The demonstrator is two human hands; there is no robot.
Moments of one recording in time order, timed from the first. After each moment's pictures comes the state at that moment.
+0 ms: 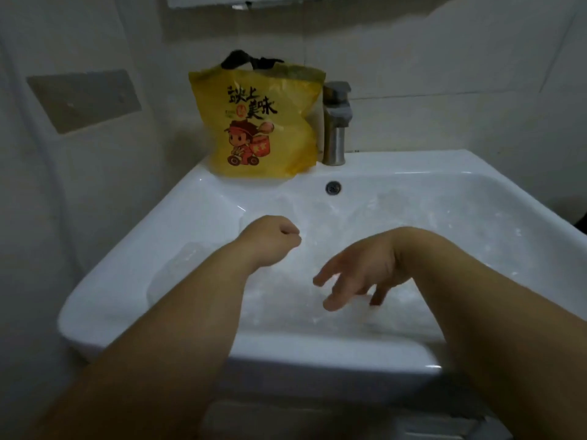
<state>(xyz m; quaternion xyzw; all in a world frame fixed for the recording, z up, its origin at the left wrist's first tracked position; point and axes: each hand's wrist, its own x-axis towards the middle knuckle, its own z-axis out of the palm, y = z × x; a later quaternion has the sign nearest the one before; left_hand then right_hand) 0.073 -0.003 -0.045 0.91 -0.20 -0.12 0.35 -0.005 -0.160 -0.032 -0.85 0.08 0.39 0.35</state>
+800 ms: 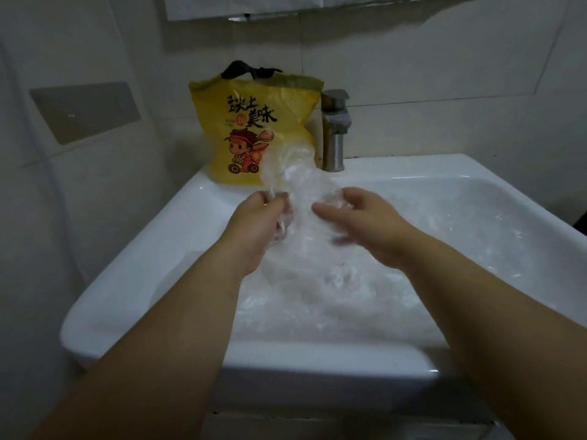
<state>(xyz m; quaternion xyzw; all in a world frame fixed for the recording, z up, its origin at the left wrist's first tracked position) 0.070 0.000 -0.027 0.71 -0.13 -0.11 0.68 -0.001 -0.148 -0.022 -0.78 0.08 -0.11 0.61</state>
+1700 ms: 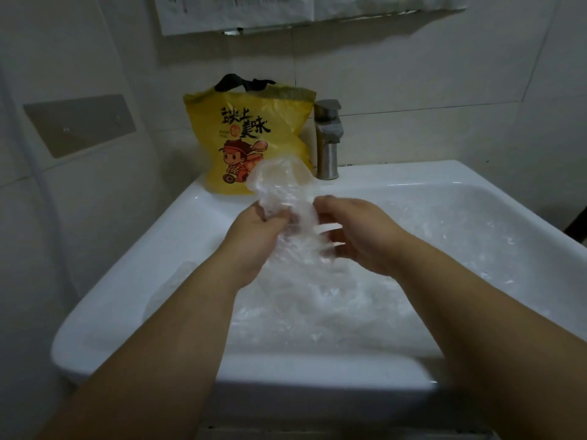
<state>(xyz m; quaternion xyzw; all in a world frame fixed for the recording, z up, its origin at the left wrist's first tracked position) 0.065 -0.002 -0.028 0.72 -0.18 -0.10 0.66 -0.001 -0.146 -0.013 -0.71 0.07 -0.03 0.70</state>
